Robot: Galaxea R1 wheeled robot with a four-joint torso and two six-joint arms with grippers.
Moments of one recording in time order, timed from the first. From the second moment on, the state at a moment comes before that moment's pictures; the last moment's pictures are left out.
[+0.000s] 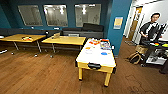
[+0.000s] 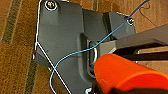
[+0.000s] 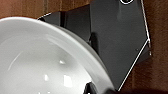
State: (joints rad) left arm 1.62 2.88 -2.56 0.40 -0.29 -0.36; right arm -1.57 2.91 -2.55 -0.32 0.16 0.37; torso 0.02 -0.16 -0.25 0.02
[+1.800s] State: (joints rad) left arm 1.65 2.88 -2.56 0.40 -0.32 -0.36; right arm -1.58 2.92 -2.55 -0.33 0.16 0.37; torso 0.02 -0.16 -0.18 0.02
